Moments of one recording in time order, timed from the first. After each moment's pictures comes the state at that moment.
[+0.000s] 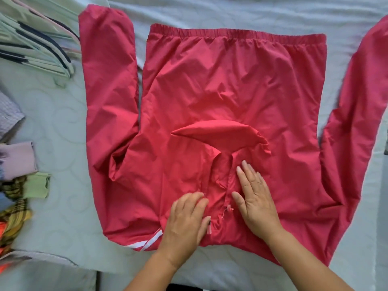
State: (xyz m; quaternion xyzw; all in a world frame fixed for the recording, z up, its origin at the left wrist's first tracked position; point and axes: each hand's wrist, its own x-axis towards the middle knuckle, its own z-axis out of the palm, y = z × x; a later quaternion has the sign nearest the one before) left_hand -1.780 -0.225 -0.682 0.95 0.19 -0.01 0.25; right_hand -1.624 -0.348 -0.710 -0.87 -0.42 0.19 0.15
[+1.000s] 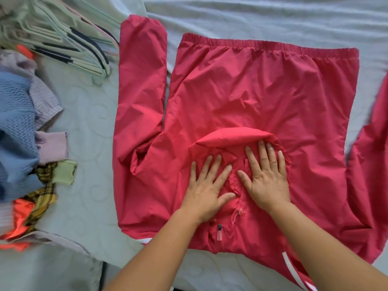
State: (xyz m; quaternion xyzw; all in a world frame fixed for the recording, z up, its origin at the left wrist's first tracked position) left_hand -1.725 -0.185 -0.706 0.96 0.21 -0.11 0.12; right_hand -1.580 -0.293 -0.728 -0.89 -0.43 0.16 -0.01
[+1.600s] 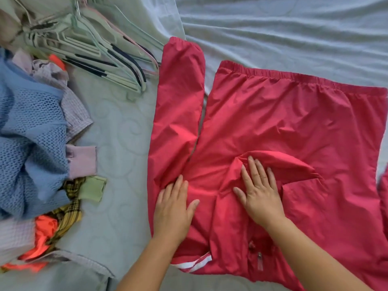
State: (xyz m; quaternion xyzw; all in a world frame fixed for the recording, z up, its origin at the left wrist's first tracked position) left_hand -1.823 -0.089 -0.678 0.91 0.38 -0.09 0.16; right_hand -1.632 -0.212 -0.711 -0.86 -0.47 0.20 -0.01
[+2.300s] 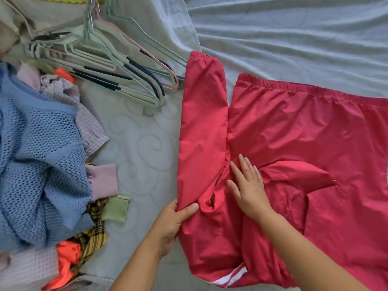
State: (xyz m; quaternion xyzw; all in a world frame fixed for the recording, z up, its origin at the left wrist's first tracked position) left_hand -1.854 -0.006 -0.638 0.31 0.52 -0.03 0.80; right_hand -1.676 -0.122 -0.706 -0.87 -0.42 0.21 0.13
